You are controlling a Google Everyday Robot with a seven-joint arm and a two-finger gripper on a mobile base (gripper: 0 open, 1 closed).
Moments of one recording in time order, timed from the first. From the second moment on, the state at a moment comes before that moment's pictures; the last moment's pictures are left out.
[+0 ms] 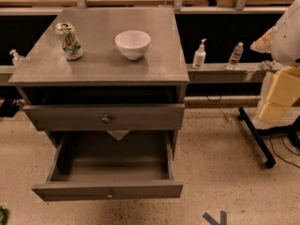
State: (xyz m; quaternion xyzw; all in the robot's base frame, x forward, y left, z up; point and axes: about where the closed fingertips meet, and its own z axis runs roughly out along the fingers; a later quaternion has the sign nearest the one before) arm 0.438 -0.217 0.976 -0.60 0.78 -0.03 0.16
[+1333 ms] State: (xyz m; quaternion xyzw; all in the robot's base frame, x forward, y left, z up) arm 0.465 -0.153 0.906 -0.64 0.76 -0.06 0.11
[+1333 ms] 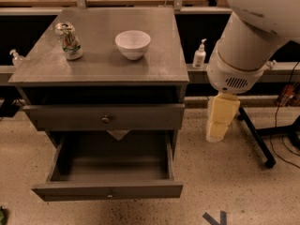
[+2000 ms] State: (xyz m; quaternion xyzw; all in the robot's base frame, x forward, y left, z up) arm 0.469 -0.144 0.877 -0.64 0.76 -0.05 0.12
